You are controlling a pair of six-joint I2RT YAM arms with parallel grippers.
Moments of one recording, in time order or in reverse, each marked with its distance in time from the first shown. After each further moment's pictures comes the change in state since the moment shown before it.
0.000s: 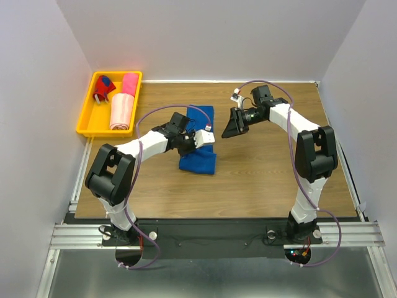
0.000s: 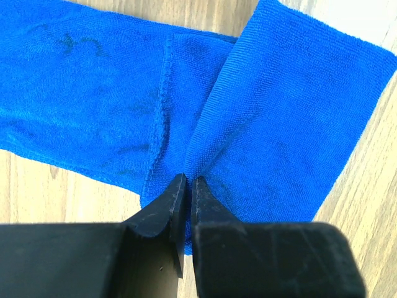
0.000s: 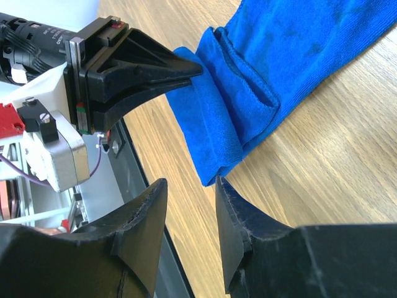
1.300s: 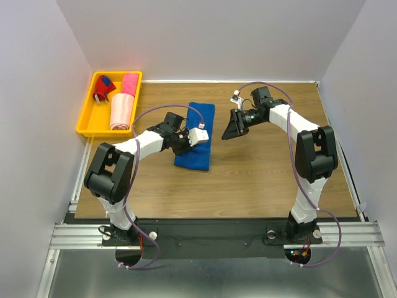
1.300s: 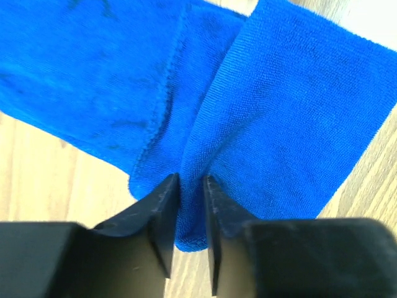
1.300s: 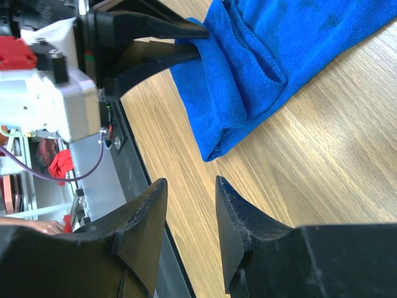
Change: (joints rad) left arm 0.066 0.002 -0.037 0.051 -0.016 -0.006; right arm 0.001 -0.002 -0.020 0.000 -0.018 -0.015
